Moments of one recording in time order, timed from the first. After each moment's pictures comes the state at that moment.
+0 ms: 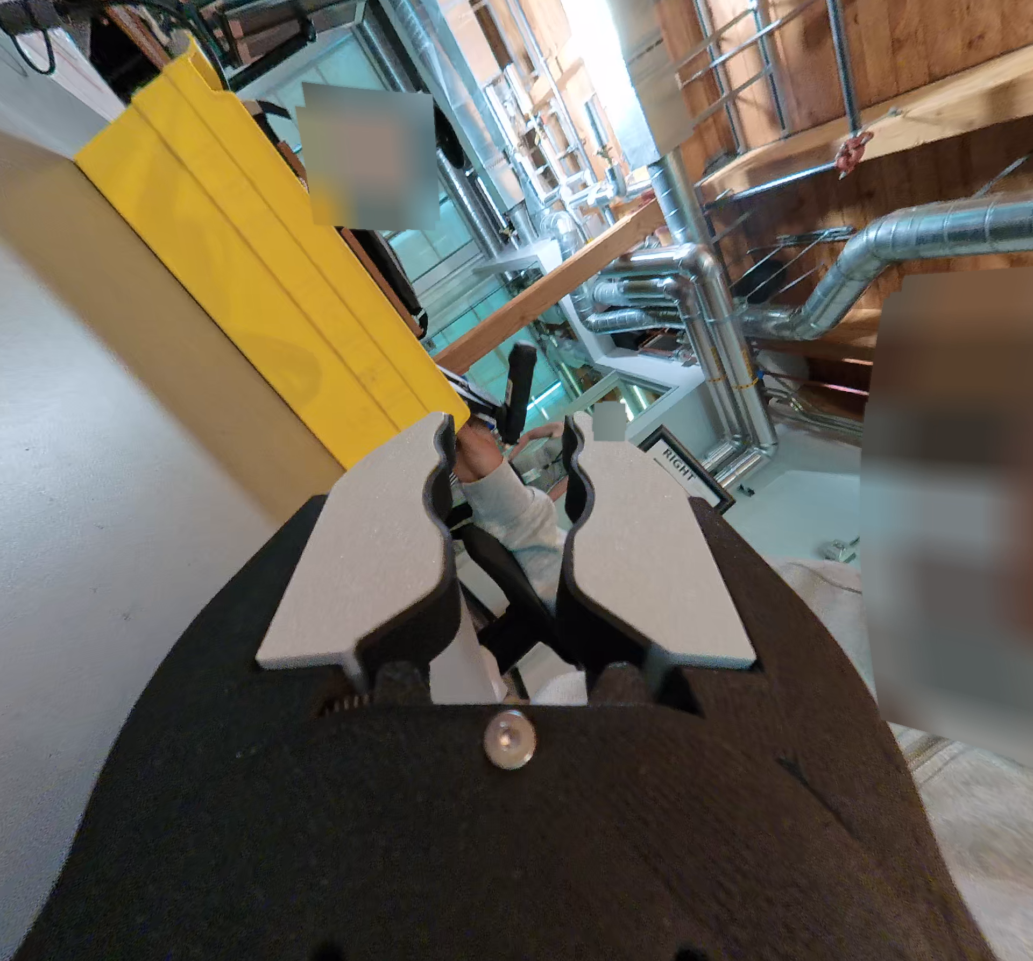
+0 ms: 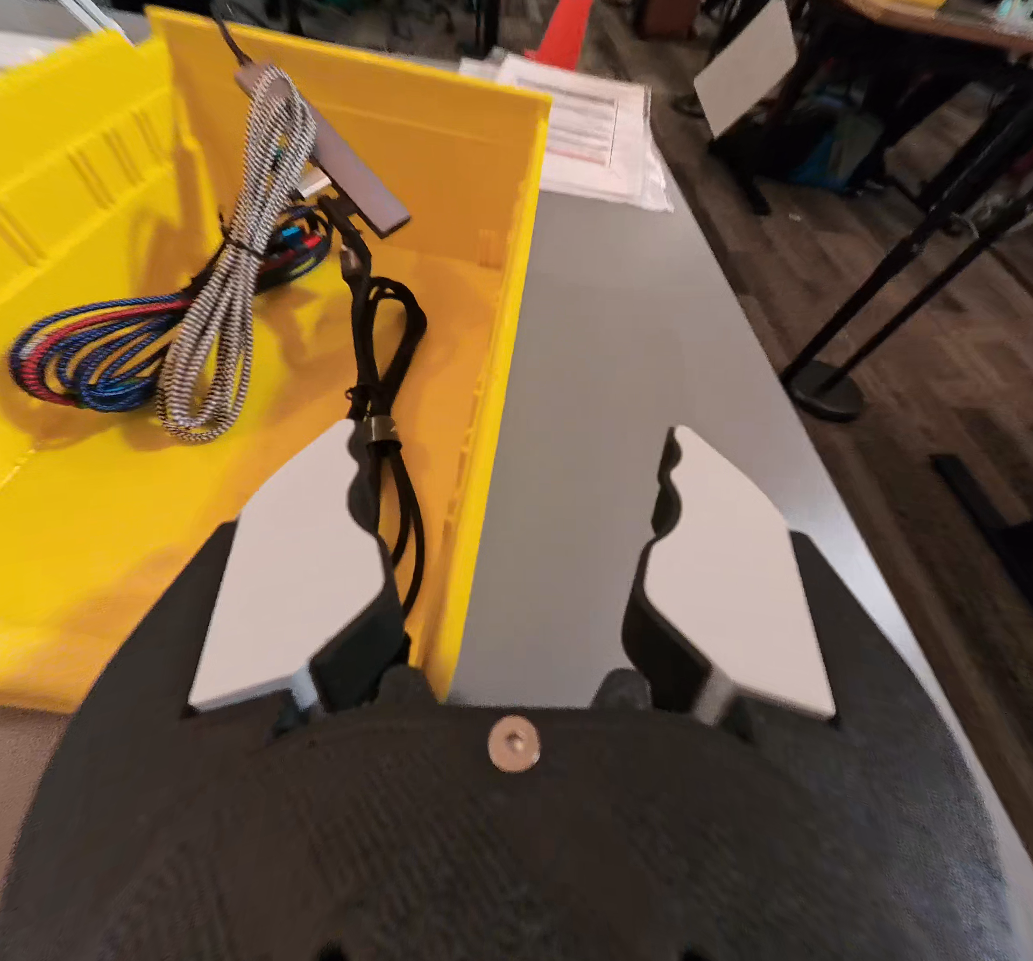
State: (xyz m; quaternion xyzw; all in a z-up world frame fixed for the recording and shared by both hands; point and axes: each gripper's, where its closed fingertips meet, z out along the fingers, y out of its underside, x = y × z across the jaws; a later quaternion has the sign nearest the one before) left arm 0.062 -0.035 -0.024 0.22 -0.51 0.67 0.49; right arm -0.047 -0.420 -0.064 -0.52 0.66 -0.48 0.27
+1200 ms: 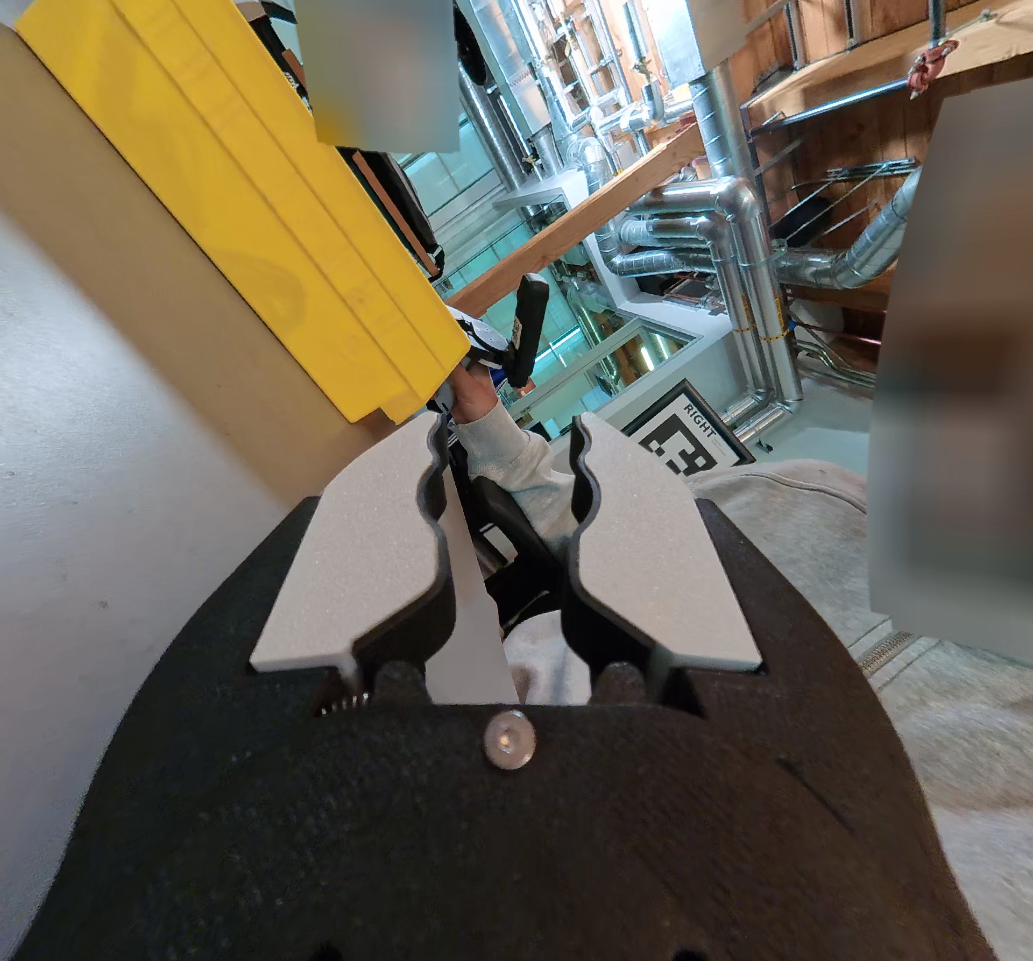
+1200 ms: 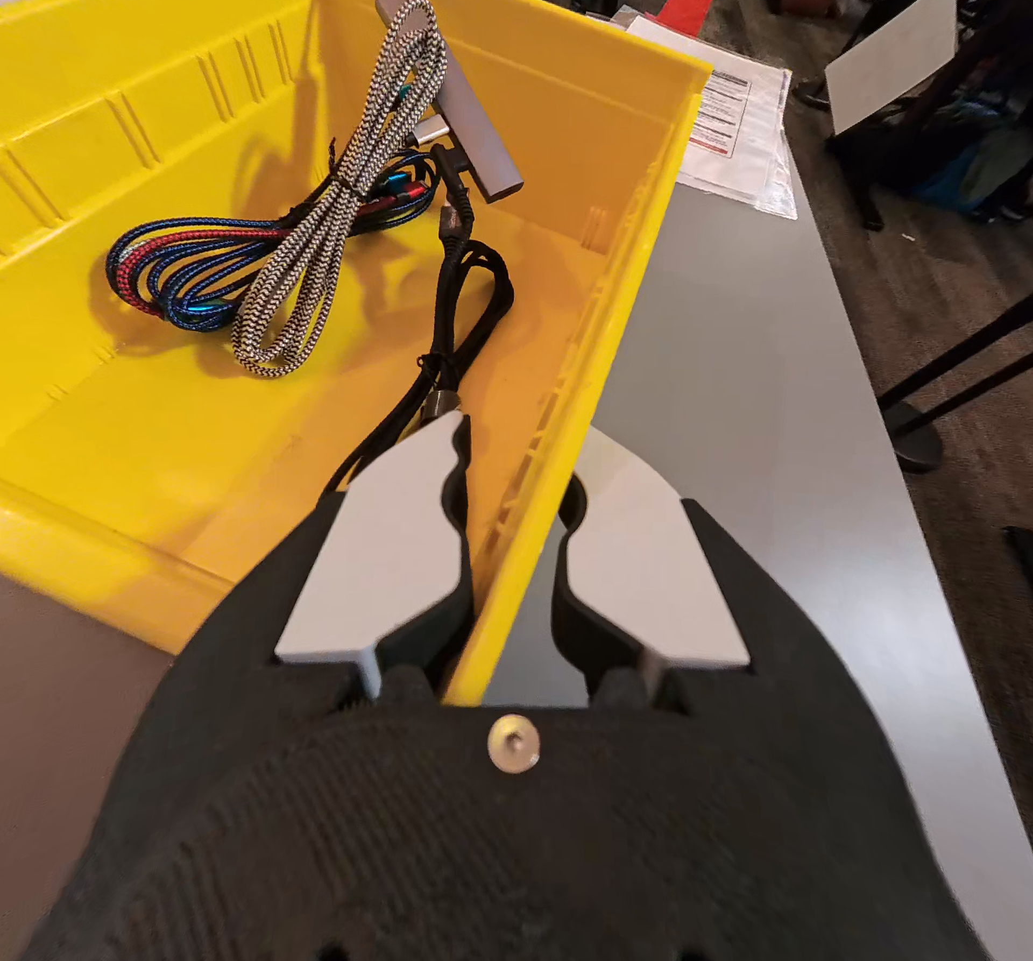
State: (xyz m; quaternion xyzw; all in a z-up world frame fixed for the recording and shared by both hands) left arm 0.046 -0.046 -0.035 0.21 -0.56 0.63 0.49; right arm -0.025 -0.397 -0.080 -0.60 0.61 -0.43 0.29
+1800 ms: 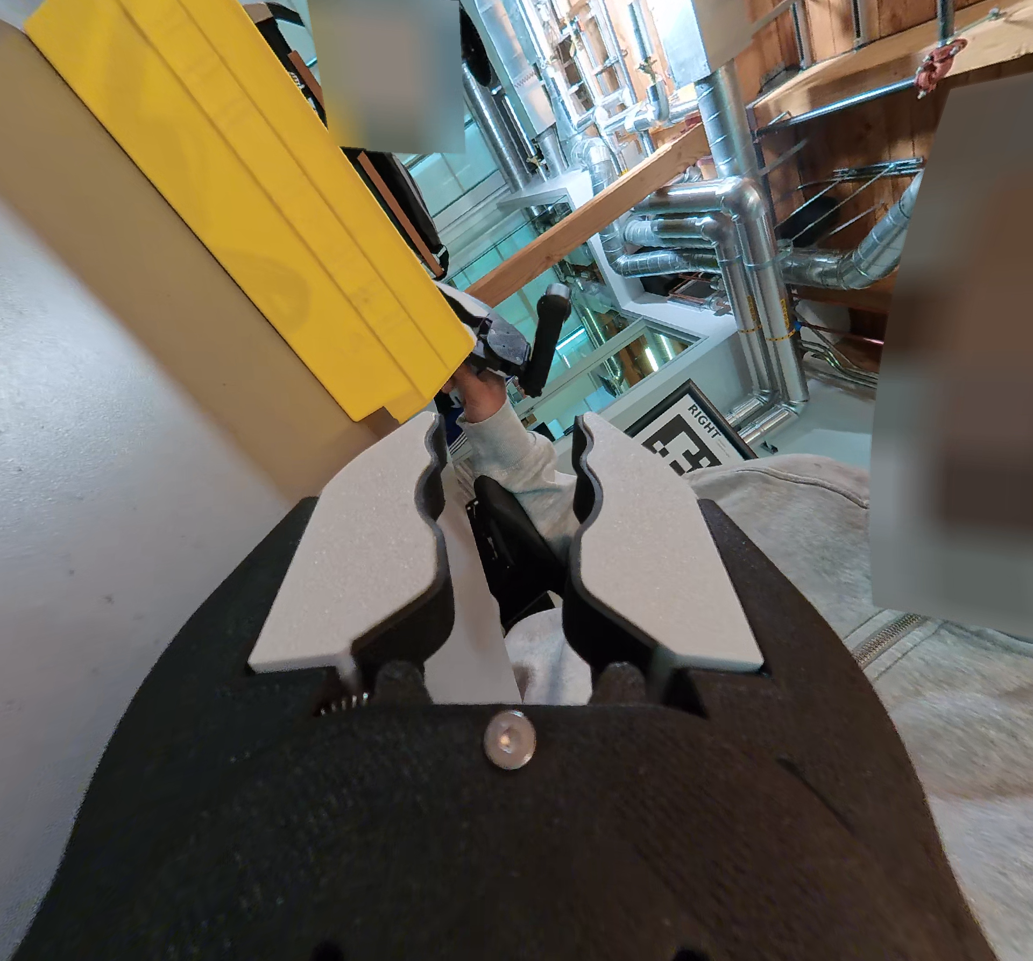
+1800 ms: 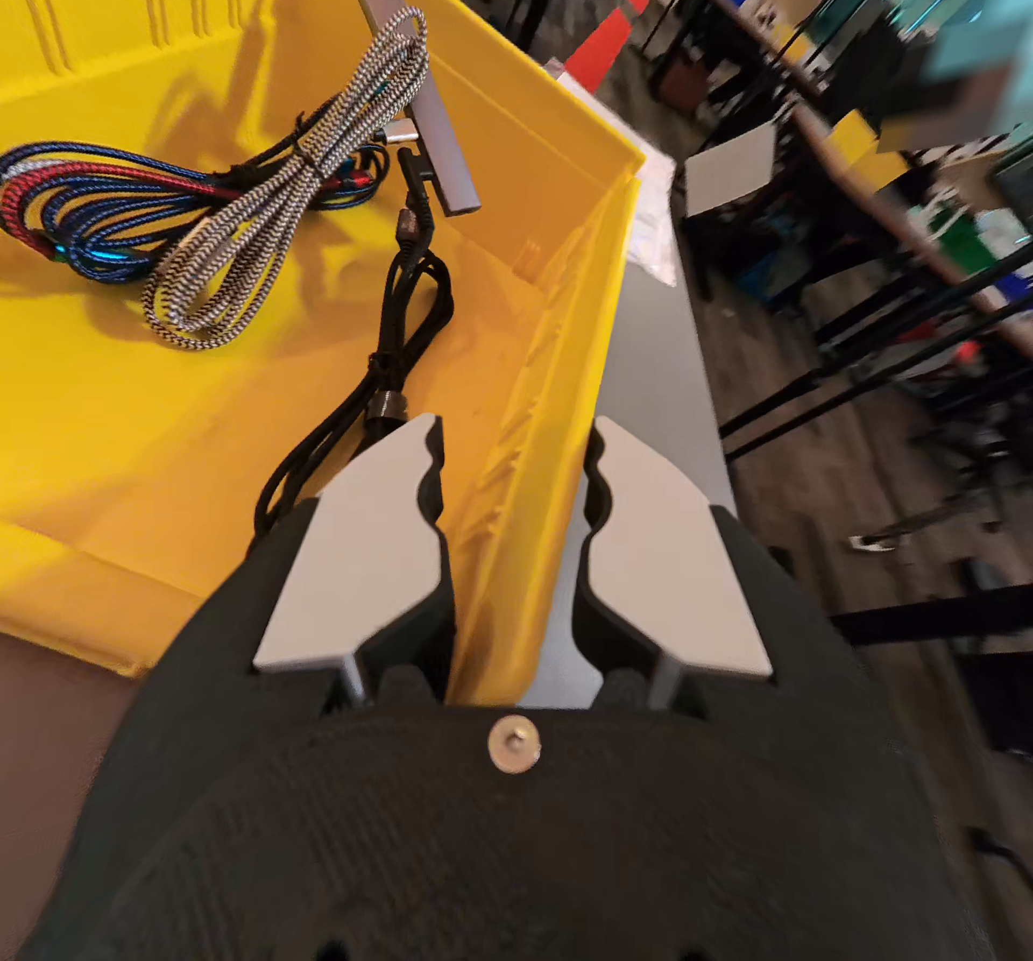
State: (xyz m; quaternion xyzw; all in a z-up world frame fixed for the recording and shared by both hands) left arm 0.047 -0.045 -0.037 0.21 -0.56 0.63 0.49; right arm -0.029 -0.403 -0.062 -0.62 0.55 -0.53 0.17
